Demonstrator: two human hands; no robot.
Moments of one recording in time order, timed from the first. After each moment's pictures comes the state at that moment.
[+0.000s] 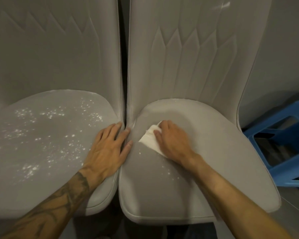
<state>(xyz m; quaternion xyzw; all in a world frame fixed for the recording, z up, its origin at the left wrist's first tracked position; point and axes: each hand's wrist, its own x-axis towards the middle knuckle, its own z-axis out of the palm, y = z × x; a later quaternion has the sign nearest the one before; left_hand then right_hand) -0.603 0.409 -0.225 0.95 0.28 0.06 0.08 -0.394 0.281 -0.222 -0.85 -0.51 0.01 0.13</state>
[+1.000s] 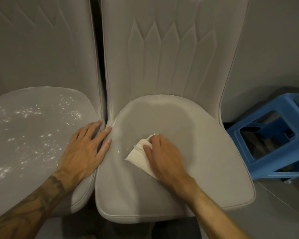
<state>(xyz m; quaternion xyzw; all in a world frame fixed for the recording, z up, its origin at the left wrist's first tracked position) -0.600 0.402 -0.220 0.95 0.30 0.05 0.09 -0.418 0.214 -0.220 -0.85 -0.50 0.02 0.15</state>
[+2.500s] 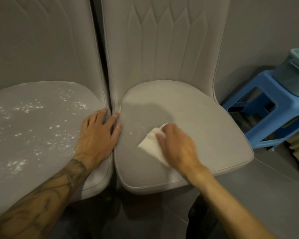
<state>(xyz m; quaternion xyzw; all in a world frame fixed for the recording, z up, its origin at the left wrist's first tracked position) -0.603 0.411 -0.237 0.95 0.28 0.12 0.07 -0.467 0.195 -0.210 -0.92 -0.38 0.01 0.12</state>
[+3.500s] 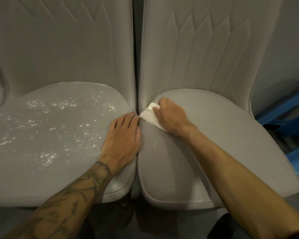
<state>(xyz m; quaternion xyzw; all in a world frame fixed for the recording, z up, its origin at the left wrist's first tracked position) -0.604 0.410 -0.232 0.95 0.28 0.11 0.05 -0.404 0.349 -0.218 -0.86 -0.50 0.02 0.14</state>
